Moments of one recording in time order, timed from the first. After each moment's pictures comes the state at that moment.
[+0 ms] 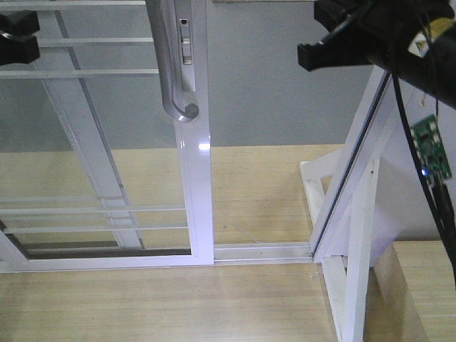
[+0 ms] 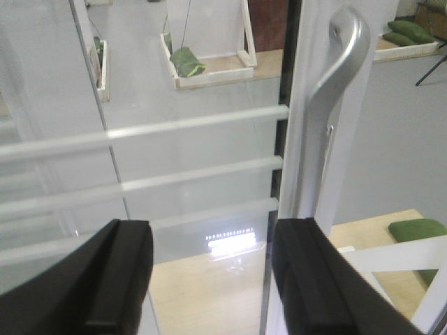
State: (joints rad) left arm -0.14 1.12 -0.95 -0.14 0.17 0.19; right arm 0.39 1.23 -0.94 0.02 -0.05 -0.18
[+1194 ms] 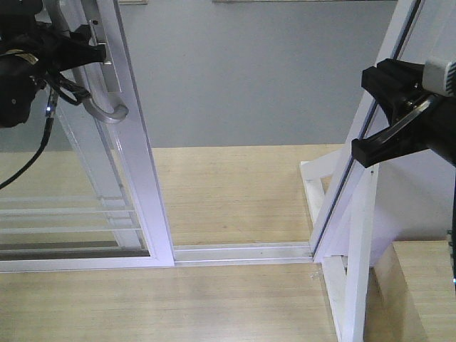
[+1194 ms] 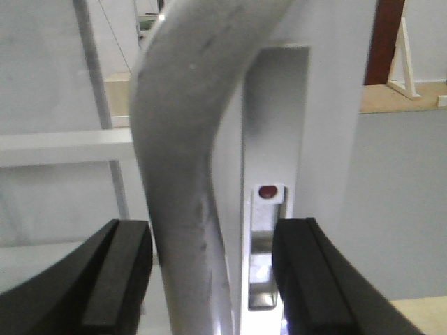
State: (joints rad) left arm -0.10 1.76 -1.13 -0.19 -0.42 0.18; right arm 0.39 0.92 -0.65 0.02 -0.06 -0.26
